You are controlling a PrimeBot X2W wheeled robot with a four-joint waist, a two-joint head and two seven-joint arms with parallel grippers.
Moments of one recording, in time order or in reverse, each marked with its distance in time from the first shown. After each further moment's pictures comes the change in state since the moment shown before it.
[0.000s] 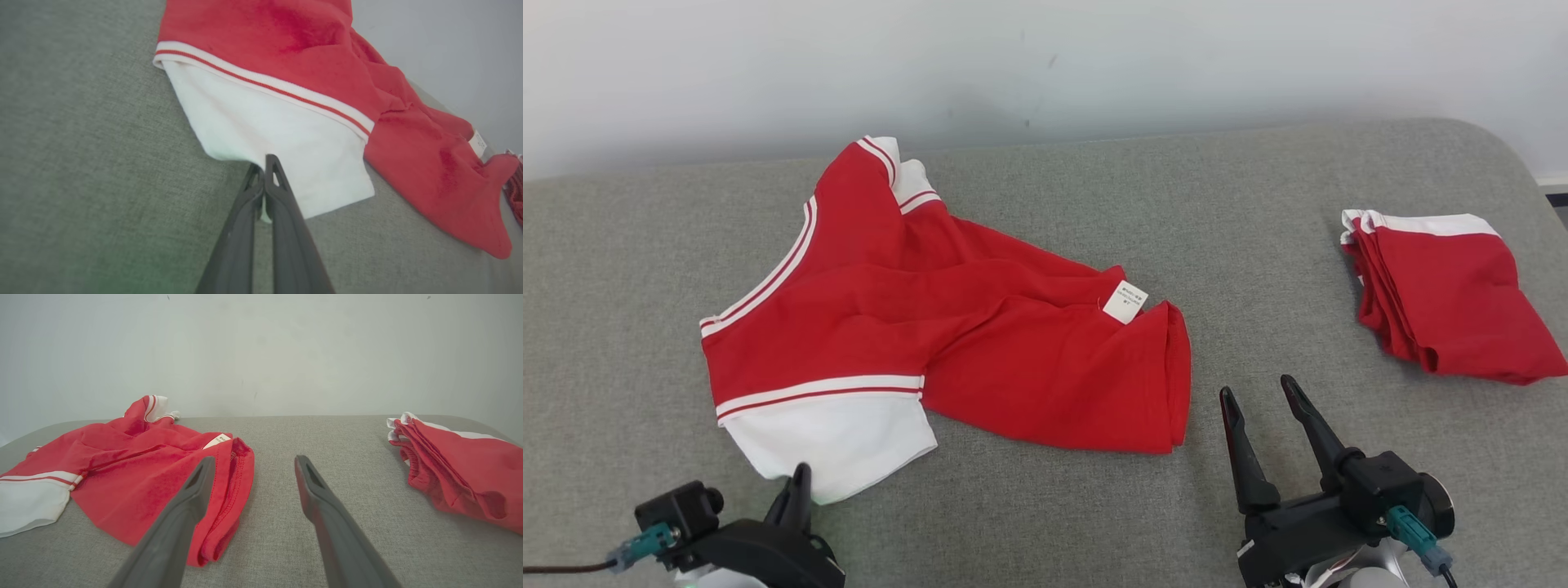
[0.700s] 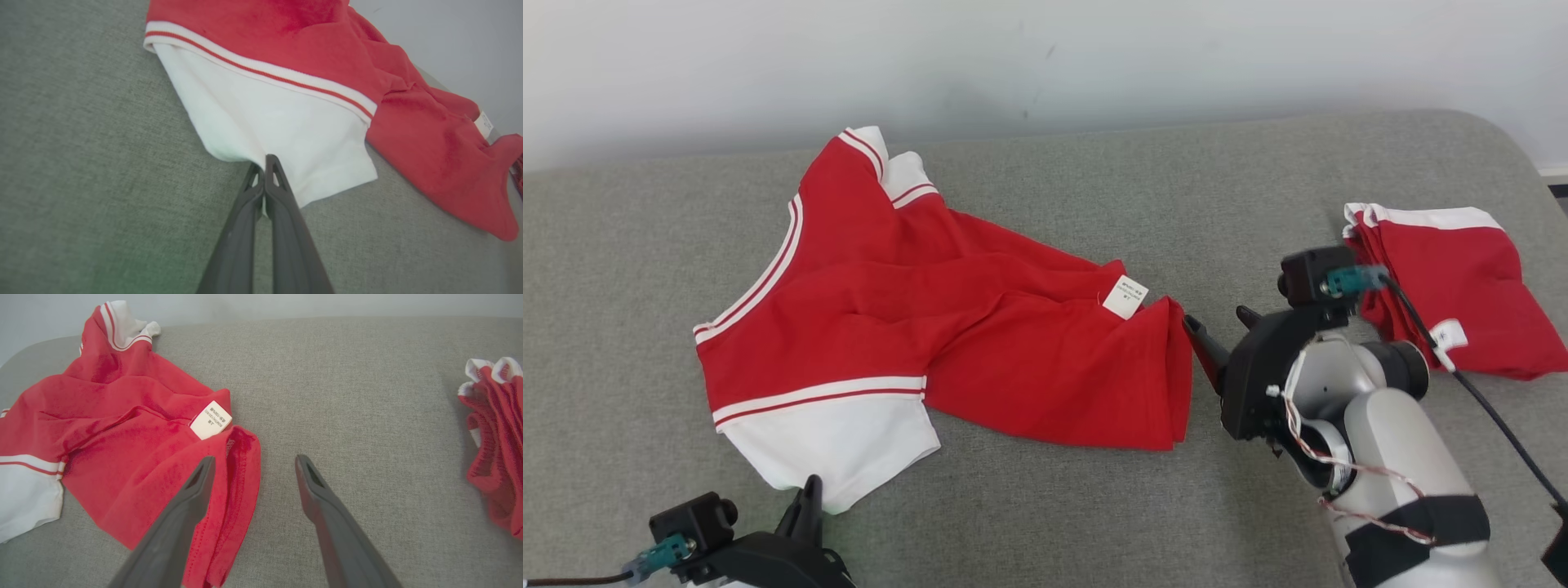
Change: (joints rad) left arm 0.067 0.004 -0.033 -0.088 0.026 0.069 0.022; right arm -0.347 -0.007 -0.006 0.052 0.141 0.000 0.801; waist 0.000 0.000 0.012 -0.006
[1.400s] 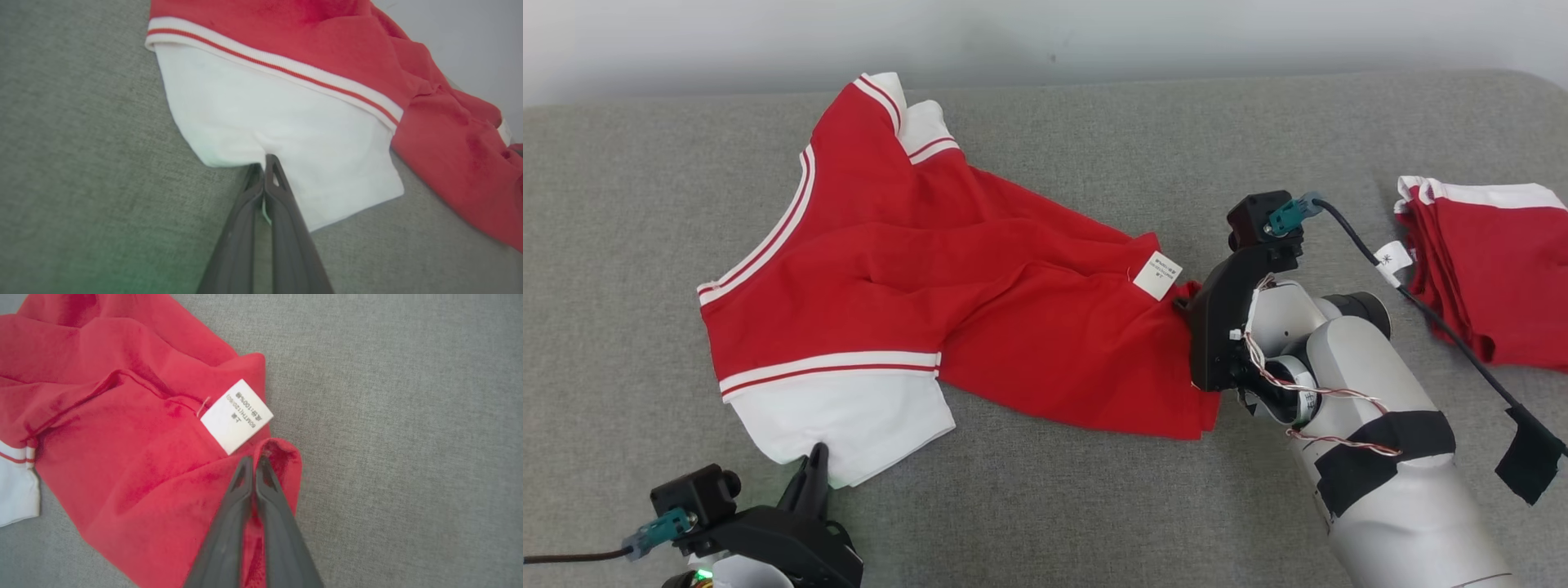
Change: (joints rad) left arm -0.047 -0.001 -0.014 -0.012 -0.002 -0.008 -0.002; right arm -0.246 0.007 0.070 0.281 0.050 0.000 0.155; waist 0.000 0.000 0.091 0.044
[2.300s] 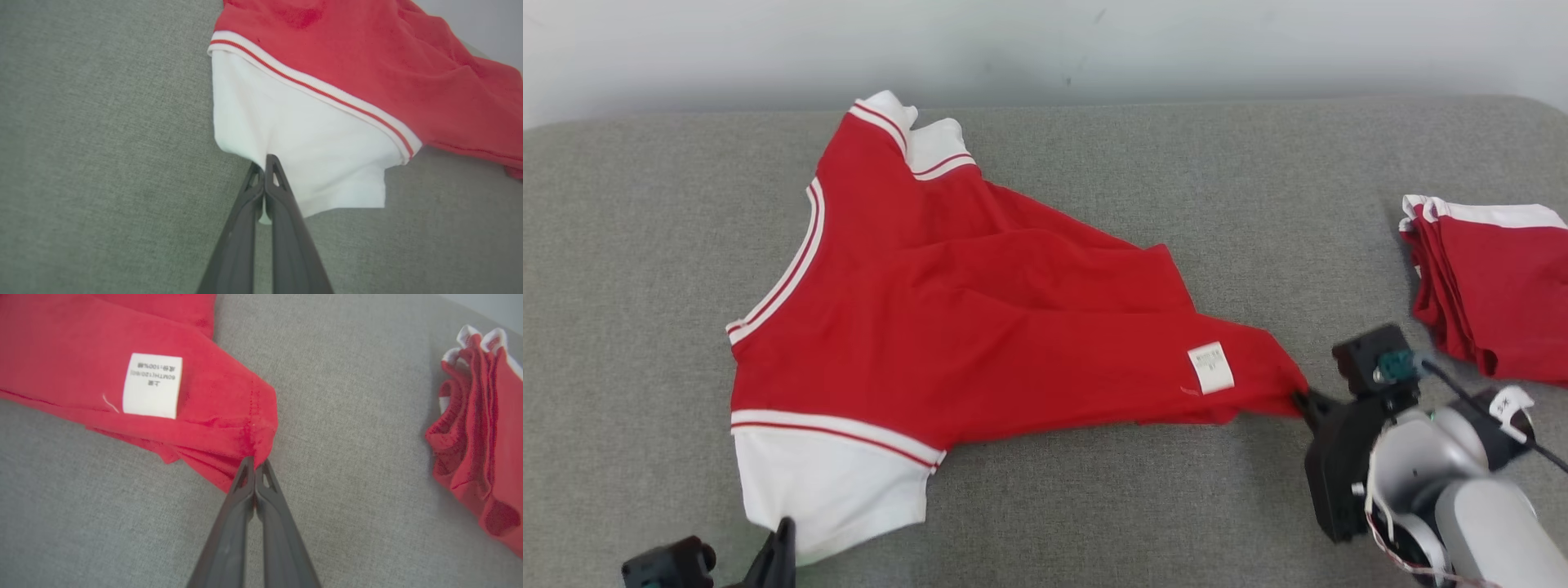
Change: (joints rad) left arm 0.217 0.094 -0.012 -0.295 0.065 0.142 0.087; right arm 0.437 -0.277 0.023 -0.556 -0.086 0.000 -0.025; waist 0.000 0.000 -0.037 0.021
